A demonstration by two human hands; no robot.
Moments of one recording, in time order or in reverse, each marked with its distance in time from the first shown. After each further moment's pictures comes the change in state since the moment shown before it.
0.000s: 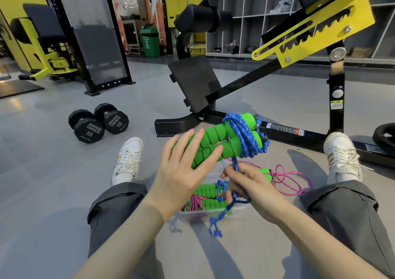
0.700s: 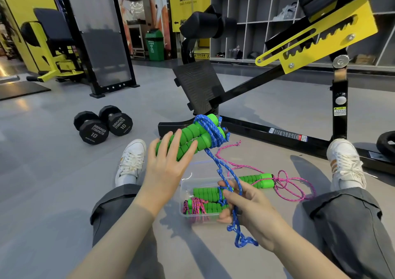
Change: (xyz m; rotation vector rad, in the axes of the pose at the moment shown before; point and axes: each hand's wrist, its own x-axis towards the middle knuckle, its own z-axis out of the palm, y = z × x) left_hand -0.027 -0.037 0.023 0.219 -0.128 -0.112; right_hand -0.026 0.003 0.025 0.172 0.103 0.189
